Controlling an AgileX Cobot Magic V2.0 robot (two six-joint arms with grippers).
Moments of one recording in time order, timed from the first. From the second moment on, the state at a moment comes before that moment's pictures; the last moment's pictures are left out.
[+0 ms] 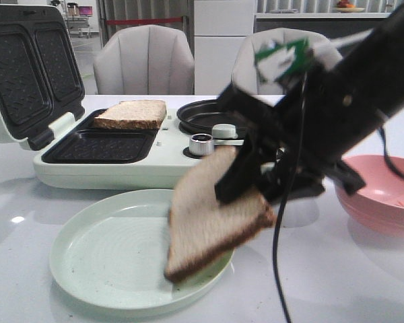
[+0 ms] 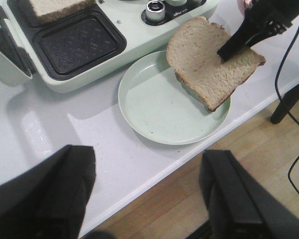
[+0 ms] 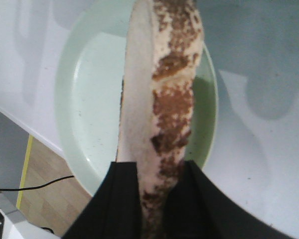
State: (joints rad) left arm -0.73 0.57 -0.77 0.12 0.96 -0.14; right arm 0.37 1.61 -0.86 1.09 0.59 -0.57
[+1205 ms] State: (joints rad) left arm -0.73 0.57 -0.77 0.12 0.96 -0.14; right arm 0.47 2.14 -1.62 1.30 0.58 -0.57
